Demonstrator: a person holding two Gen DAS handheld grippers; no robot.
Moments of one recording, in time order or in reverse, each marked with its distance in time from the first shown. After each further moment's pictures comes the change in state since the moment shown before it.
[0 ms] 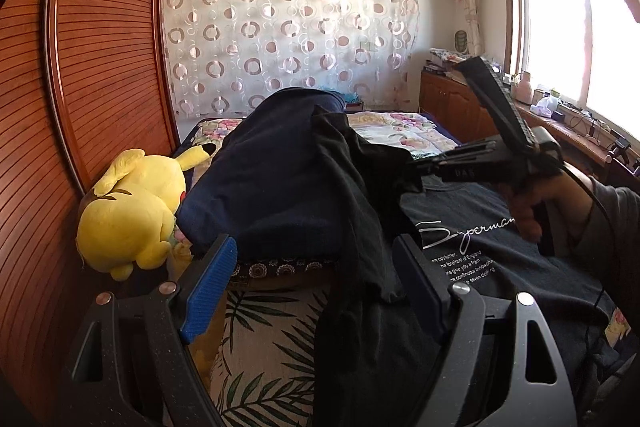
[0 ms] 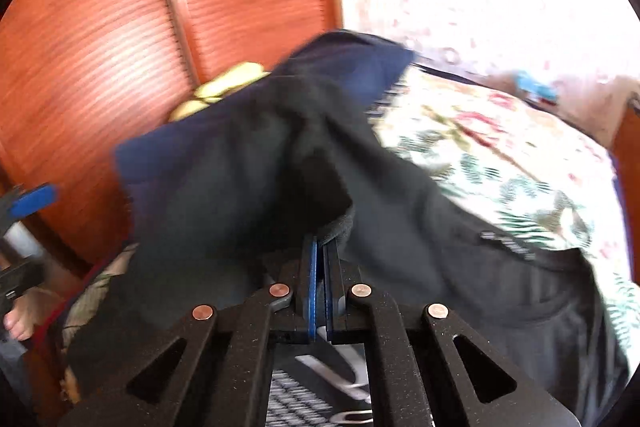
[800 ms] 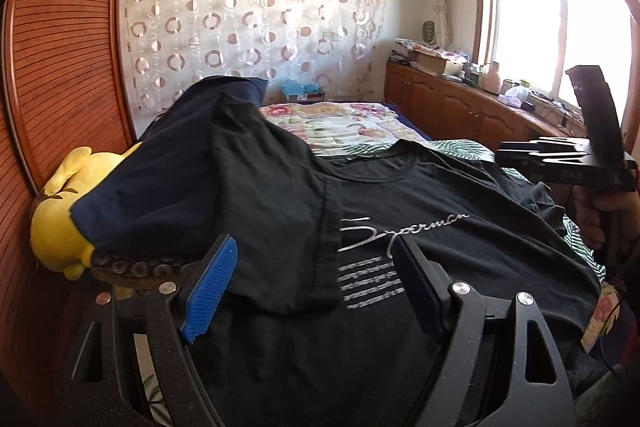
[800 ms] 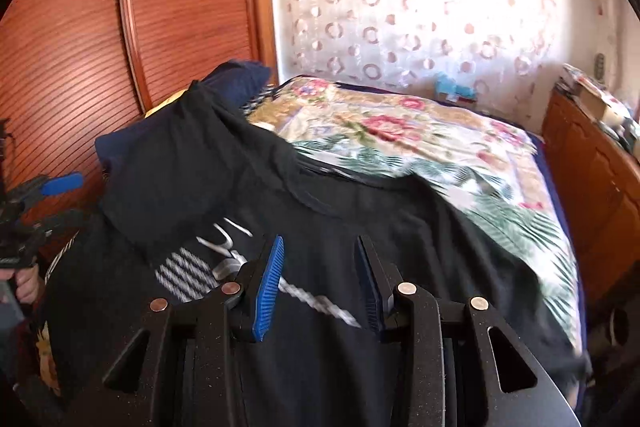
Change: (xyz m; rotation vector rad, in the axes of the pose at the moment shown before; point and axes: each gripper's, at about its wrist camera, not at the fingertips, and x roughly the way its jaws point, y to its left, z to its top) left arm 0.028 -0.071 0.002 0.022 0.032 -0.130; right arm -0.137 -0.053 -0.120 0.106 -0.136 -0.158
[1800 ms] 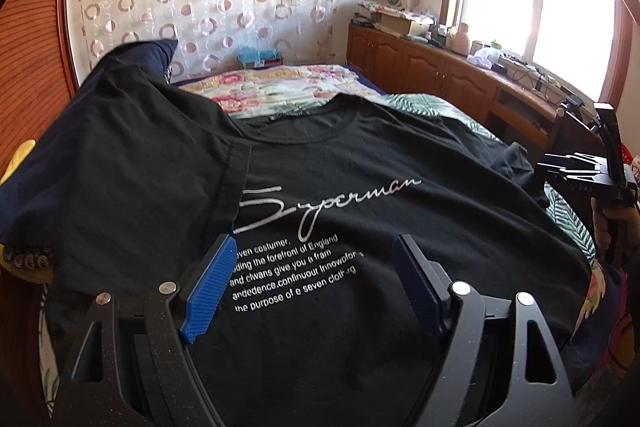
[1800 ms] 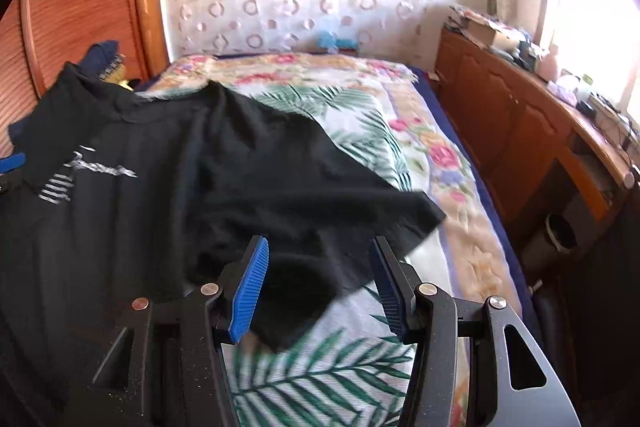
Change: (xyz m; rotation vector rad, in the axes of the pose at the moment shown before) left arm 0.054 -0.066 -0.010 0.049 0.144 -0.105; right arm -0.076 -0.044 -0.085 0.173 0.131 -0.316
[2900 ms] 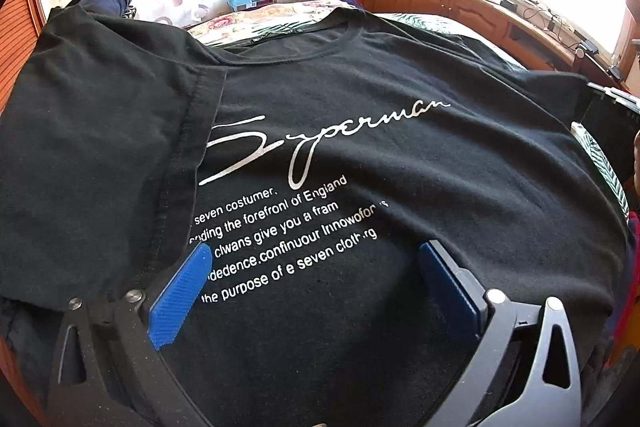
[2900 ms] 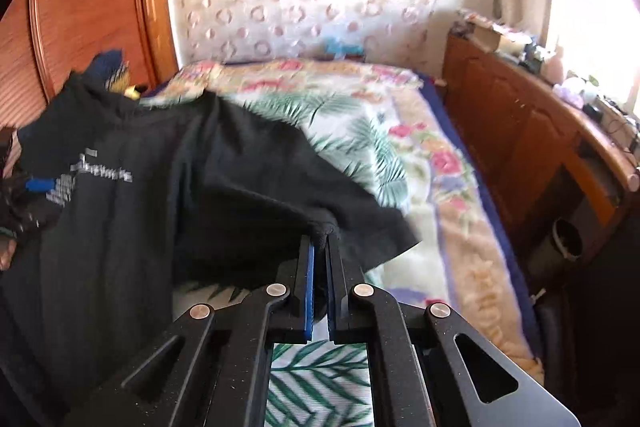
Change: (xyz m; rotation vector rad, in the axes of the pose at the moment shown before) left arm 0.060 -0.006 -0.011 0.070 0.229 0.031; right arm -0.043 -0.035 0.020 0.005 -0.067 0.053
